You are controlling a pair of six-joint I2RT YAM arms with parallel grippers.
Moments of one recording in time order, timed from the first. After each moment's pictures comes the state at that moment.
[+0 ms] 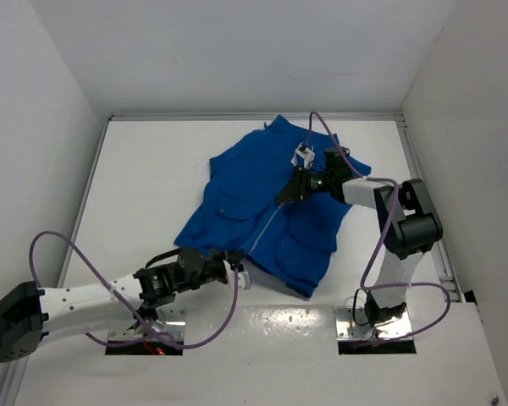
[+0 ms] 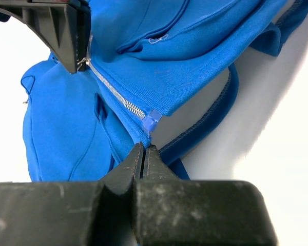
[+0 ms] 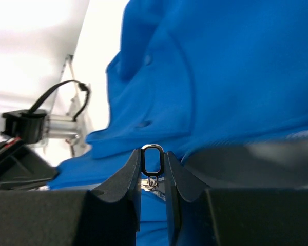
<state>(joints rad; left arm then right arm) -1.10 0.80 0.24 0.28 -0.05 0.68 0.23 1.86 0.92 0.25 -1.01 0.36</state>
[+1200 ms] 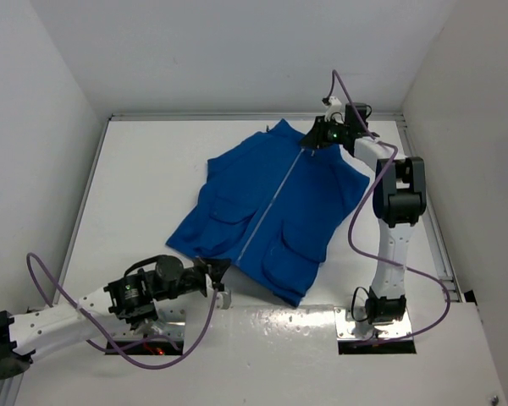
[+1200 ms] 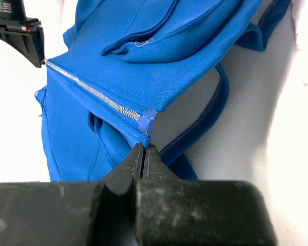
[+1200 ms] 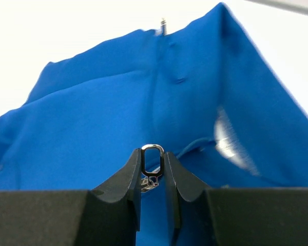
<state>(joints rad) -1.12 0.40 0.22 -0.12 0.03 0.83 0.03 2.23 1.62 0.02 -0.75 0.08</state>
